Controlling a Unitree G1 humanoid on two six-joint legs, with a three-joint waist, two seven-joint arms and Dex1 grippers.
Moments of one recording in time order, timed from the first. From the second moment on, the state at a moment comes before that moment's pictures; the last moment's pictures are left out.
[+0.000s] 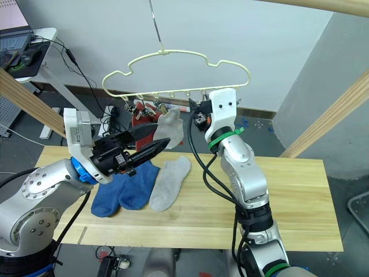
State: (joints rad) left arm -0.23 0.66 0.22 -0.66 -0.85 0.64 -0.54; right arm -0.61 0.09 0.12 -0.23 0.10 0.51 0.13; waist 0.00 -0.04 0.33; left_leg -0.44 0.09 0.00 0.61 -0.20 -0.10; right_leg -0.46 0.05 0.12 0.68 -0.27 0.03
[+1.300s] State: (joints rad) left arm -0.11 0.53 -0.19 -0.11 -0.19 0.31 -0.43; right arm -0.65 0.00 0.00 -0.26 0.41 0.74 0.28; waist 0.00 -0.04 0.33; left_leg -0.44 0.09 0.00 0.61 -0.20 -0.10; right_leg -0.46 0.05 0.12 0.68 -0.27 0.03
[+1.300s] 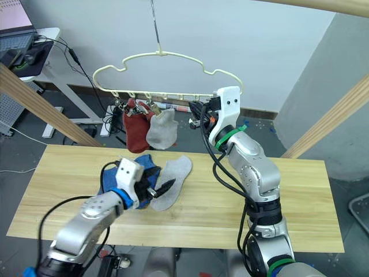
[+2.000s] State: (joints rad) left arm -0.16 0.40 -0.18 0.14 -0.10 0.15 -0.58; right arm -0.65 -0.02 -0.03 -0.31 0.49 0.82 0.21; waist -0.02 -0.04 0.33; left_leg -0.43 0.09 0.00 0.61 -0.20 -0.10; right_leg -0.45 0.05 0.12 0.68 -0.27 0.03
